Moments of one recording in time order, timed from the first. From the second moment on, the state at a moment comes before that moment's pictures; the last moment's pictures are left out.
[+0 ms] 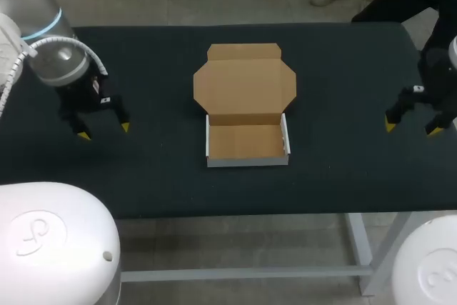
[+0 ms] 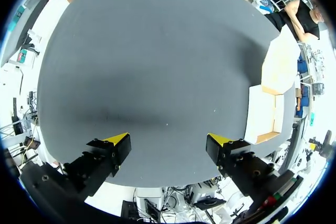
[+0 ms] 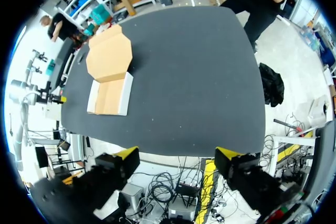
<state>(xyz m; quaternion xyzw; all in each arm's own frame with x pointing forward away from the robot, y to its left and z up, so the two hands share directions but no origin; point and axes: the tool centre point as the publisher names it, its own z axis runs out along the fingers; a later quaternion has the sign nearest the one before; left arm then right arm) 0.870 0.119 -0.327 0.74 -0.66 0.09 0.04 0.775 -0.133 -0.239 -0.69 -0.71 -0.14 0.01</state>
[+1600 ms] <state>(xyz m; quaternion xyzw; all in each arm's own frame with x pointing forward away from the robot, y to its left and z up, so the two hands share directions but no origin) 0.933 0.169 -0.355 0.74 -0.67 0.05 -0.01 0.775 -0.132 -0.239 -0.69 -0.71 -0.14 0.01</state>
